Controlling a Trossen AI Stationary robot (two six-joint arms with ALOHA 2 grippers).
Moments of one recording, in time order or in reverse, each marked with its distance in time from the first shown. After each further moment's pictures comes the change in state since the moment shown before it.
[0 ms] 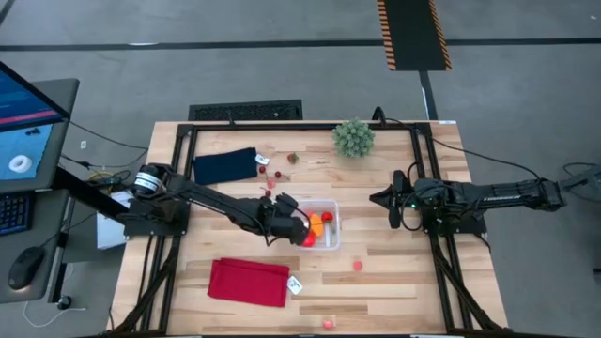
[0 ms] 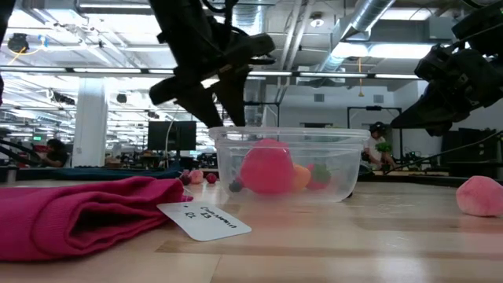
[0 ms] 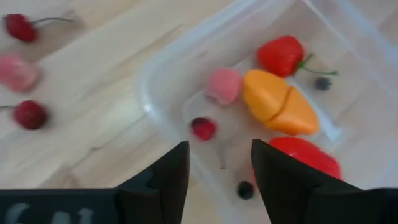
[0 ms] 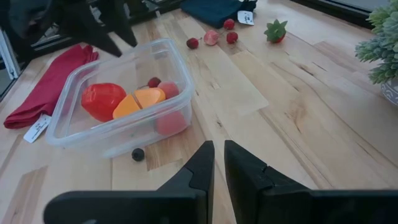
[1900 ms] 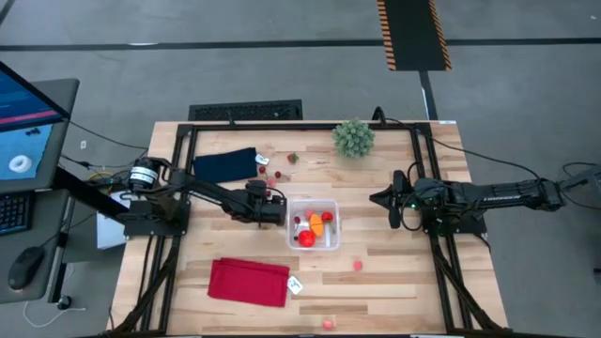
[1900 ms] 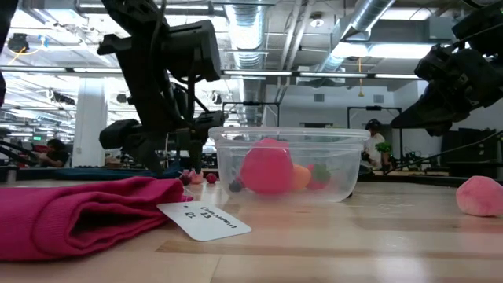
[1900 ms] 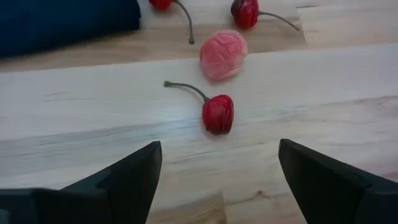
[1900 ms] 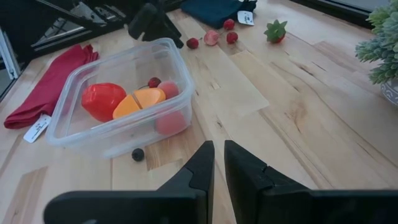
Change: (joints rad) left arm 0.130 -0.052 -0.335 0.055 -0.153 -0.441; right arm 0.000 0.000 0.000 0.000 0.000 0.000
